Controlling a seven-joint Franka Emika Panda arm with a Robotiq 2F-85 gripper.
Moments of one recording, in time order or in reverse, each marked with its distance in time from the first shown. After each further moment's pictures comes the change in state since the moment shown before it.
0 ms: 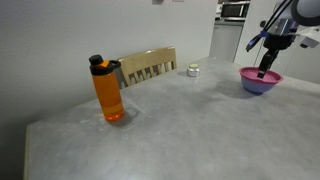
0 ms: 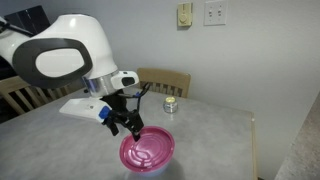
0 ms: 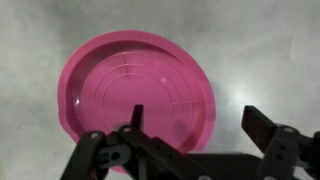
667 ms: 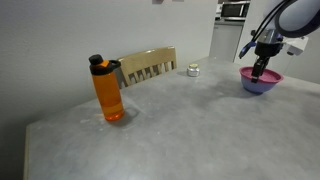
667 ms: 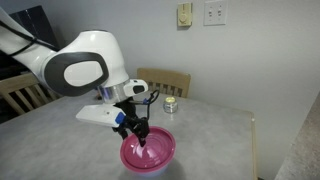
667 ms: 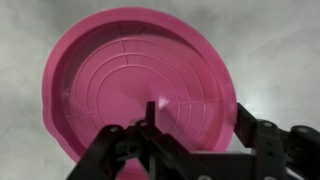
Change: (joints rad) arm -0.017 0.135 0.016 0.100 -0.006 -0.001 0.004
